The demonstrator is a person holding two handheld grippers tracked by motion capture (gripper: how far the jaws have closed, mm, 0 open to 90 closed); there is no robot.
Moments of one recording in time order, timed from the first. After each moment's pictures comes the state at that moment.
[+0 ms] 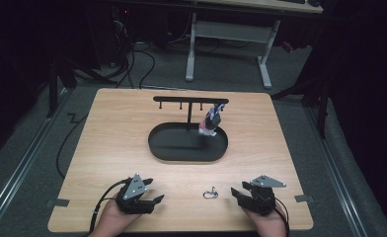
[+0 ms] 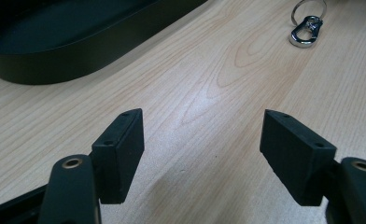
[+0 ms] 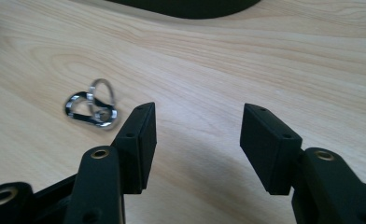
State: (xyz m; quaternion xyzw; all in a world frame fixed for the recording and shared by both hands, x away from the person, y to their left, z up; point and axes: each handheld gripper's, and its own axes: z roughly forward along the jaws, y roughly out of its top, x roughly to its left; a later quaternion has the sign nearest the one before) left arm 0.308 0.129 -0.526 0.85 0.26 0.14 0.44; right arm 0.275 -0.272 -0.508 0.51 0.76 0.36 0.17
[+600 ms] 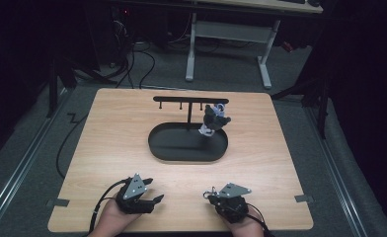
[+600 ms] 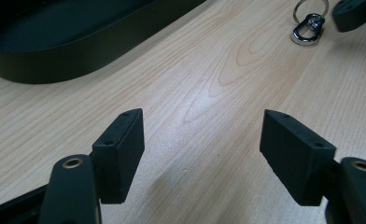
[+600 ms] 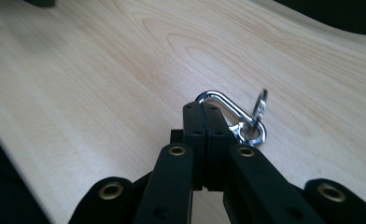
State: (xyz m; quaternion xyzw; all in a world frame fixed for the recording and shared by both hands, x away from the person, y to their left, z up) left arm 0.309 0.130 -0.527 0.85 0.26 0.14 0.44; right arm 0.268 -0.190 -0.513 0.40 0.84 0.34 0.15
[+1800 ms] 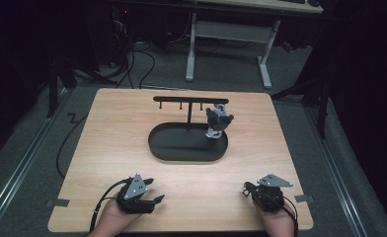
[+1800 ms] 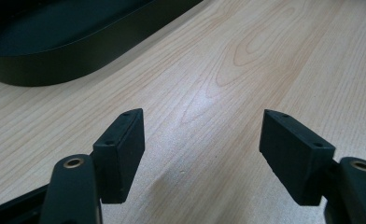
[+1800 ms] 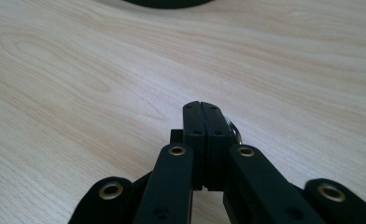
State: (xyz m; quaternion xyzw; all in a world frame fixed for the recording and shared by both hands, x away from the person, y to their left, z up) left arm 0.309 0.128 -0.526 0.85 0.25 0.14 0.44; right arm 0.279 -0.295 -0.506 0.50 0.77 0.33 0.22
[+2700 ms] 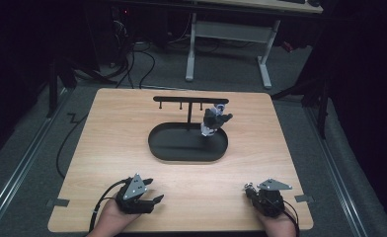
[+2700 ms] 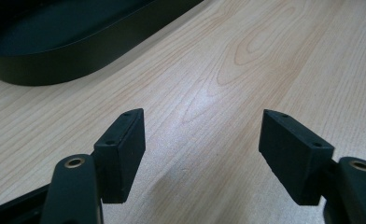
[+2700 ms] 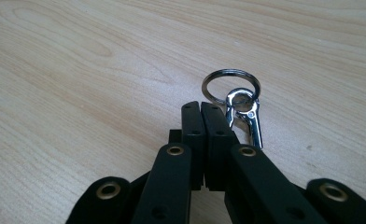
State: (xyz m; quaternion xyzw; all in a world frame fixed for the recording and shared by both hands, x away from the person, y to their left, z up) left arm 0.309 0.130 -0.525 0.85 0.25 0.14 0.44; right arm 0.270 -0.301 -0.519 0.51 0.78 0.31 0.18
